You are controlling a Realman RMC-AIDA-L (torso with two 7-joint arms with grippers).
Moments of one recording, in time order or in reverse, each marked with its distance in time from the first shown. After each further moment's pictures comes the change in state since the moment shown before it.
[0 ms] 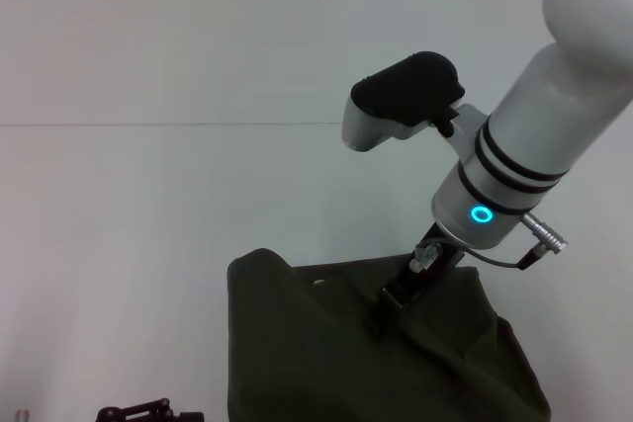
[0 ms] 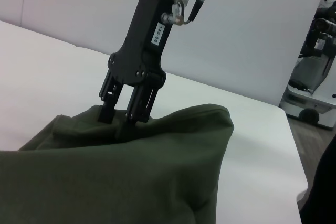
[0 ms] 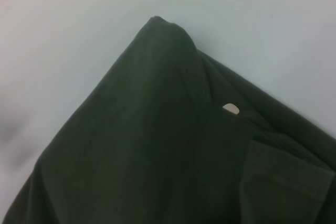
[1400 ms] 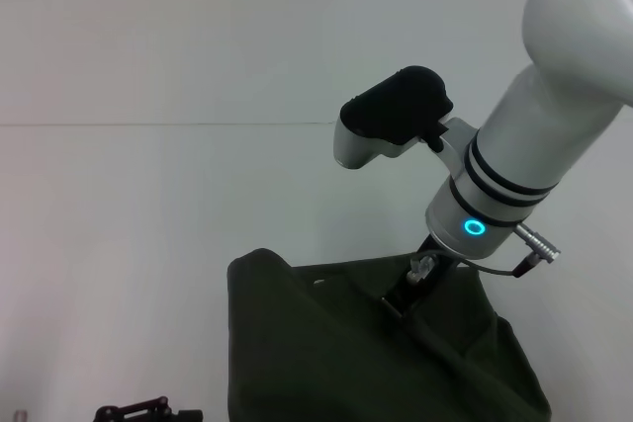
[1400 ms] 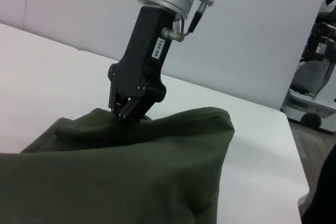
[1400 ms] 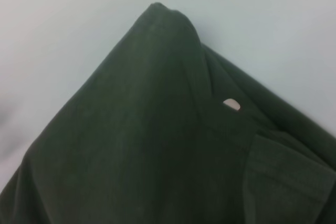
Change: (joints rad) left arm 0.005 -0.002 -0.011 -0.001 -0.005 0.004 0.002; right arm -0.008 0.001 -0.071 0.005 0.003 0.041 0.009
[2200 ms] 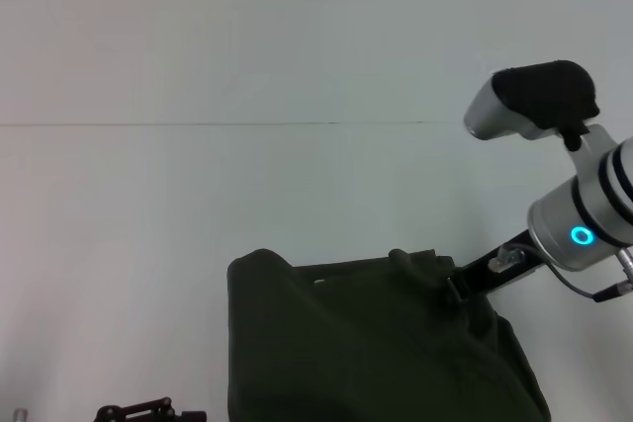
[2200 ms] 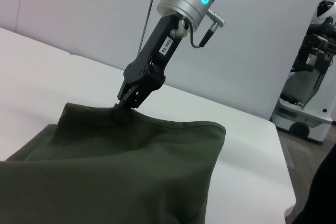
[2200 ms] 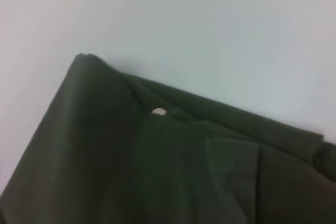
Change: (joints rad) left arm -0.014 0.006 -0.004 0.000 0.000 0.043 -0.044; right arm -0.330 -0.010 0.167 -0.306 0.030 -0.024 0.032
